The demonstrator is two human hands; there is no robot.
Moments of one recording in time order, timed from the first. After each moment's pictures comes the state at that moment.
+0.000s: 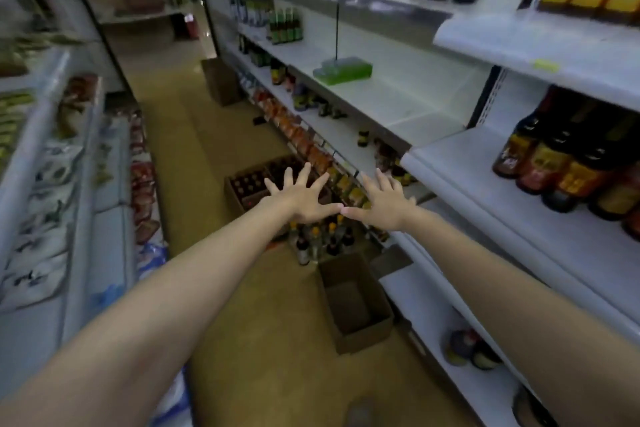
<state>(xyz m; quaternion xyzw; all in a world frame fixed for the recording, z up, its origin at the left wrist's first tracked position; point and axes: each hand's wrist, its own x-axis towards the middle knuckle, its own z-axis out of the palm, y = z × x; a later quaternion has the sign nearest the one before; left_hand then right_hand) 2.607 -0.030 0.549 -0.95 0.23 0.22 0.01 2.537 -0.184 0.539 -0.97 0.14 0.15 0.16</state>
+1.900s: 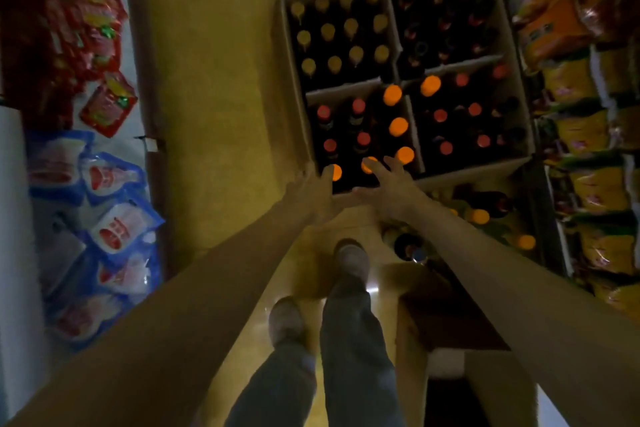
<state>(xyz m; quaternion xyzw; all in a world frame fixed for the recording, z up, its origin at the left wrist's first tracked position) 3.230 0.057 -0.018 -0.88 0.02 0.46 -0.11 3.232 -0.099 -0.022 -0.86 0.05 0.43 0.26</state>
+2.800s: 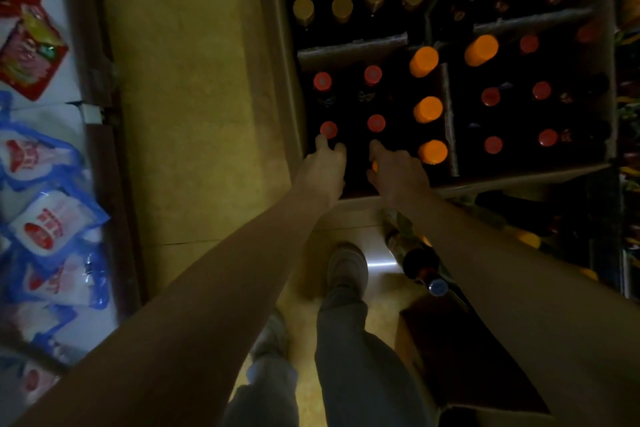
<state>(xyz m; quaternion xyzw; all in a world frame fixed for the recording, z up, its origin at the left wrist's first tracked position) 3.267 0.030 -0.150 -0.92 0.00 0.38 -0.13 3.272 -0.095 -0.165 -0.92 0.00 0.38 0.13</state>
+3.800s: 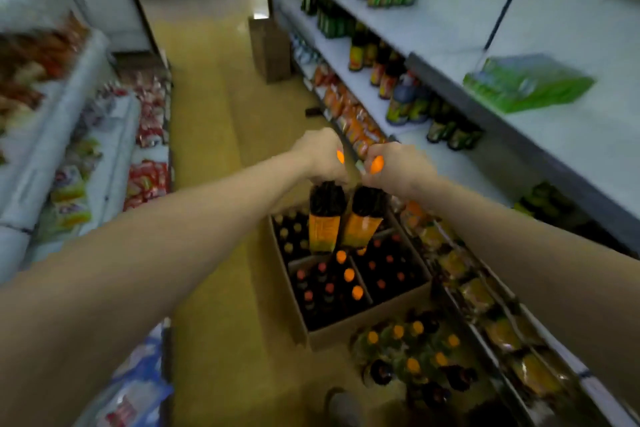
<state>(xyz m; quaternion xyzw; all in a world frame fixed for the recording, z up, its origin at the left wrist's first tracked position) 3.281 0.049 0.429 -0.95 0.18 0.16 -0.21 3.240 -0.093 0.420 -0.99 0.01 0.06 0.14</state>
